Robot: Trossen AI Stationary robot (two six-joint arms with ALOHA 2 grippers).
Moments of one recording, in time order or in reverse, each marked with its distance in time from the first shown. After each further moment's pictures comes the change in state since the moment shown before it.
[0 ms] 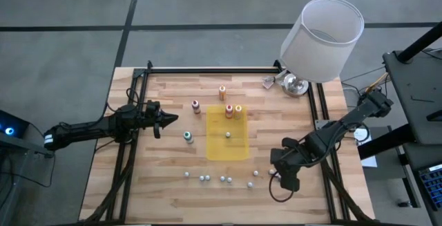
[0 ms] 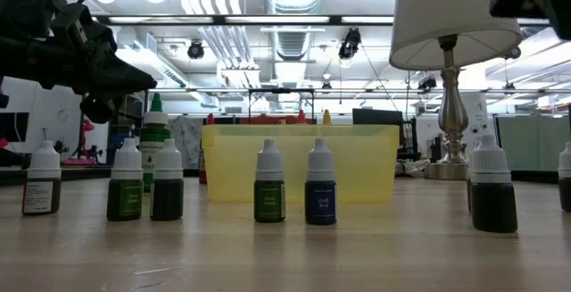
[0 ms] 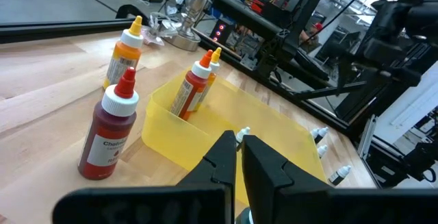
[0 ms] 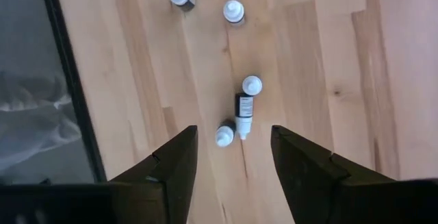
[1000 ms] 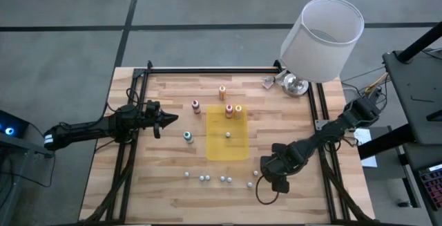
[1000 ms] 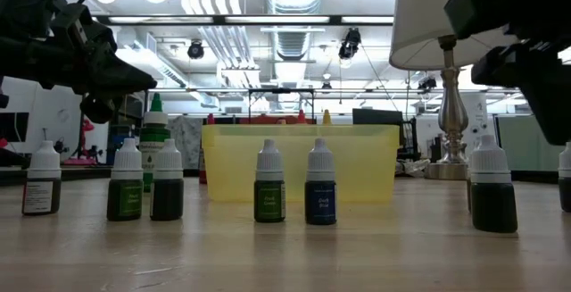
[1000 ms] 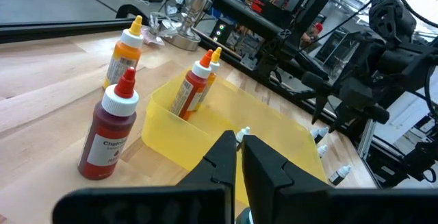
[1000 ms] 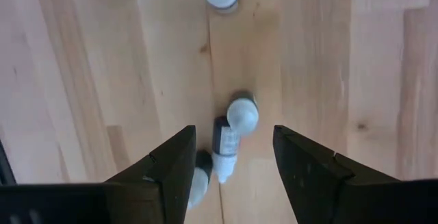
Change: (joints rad) left arm 0.000 0.000 0.000 0.000 0.000 0.000; right arm -0.049 0.196 -0.112 0.190 -0.028 -0.135
